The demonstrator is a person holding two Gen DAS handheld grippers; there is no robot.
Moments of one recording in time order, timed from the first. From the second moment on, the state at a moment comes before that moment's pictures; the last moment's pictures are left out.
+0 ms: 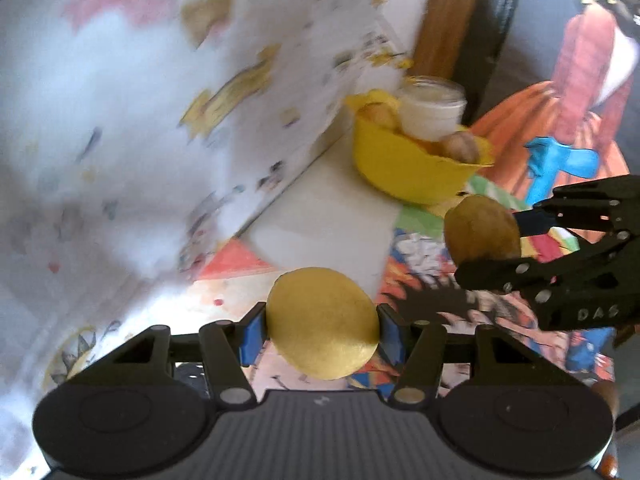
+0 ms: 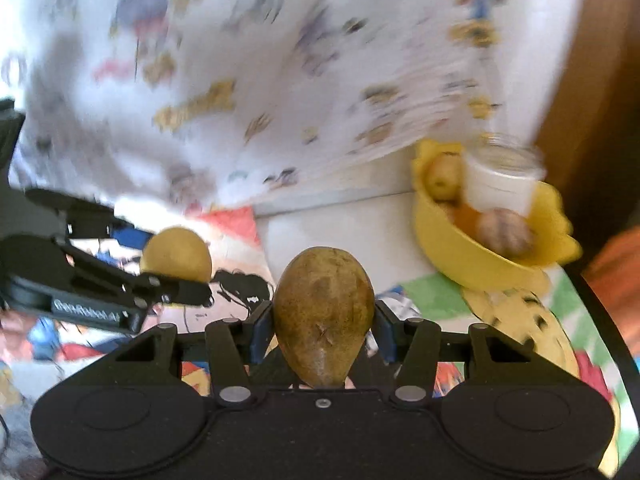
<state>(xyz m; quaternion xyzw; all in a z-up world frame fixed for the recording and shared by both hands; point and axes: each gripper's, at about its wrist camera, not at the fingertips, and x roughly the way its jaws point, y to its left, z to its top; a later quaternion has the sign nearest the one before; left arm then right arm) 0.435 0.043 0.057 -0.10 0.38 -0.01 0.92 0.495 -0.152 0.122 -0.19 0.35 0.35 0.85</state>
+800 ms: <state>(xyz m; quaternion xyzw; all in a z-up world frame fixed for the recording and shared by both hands) 0.352 -0.061 0.113 -0.04 0.39 -0.17 0.90 0.286 -0.279 0.140 -0.04 0.36 0.12 0.92</state>
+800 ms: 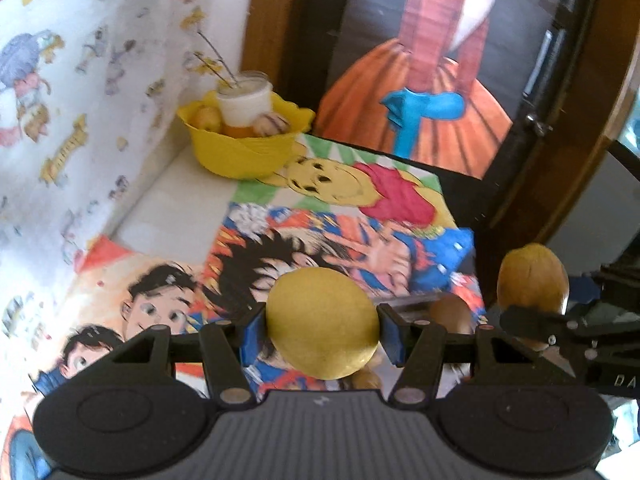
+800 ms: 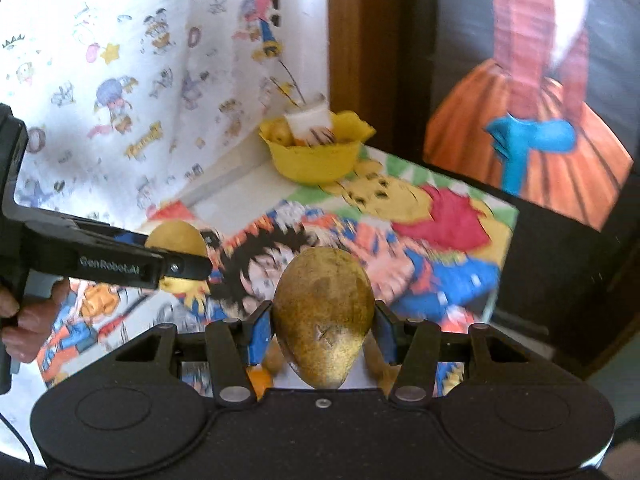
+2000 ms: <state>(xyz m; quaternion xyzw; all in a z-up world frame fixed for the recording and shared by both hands) 0.249 -0.129 0.023 0.02 0.49 -0.21 0.85 0.203 -0.306 0.030 0.00 0.46 0.09 0.88</state>
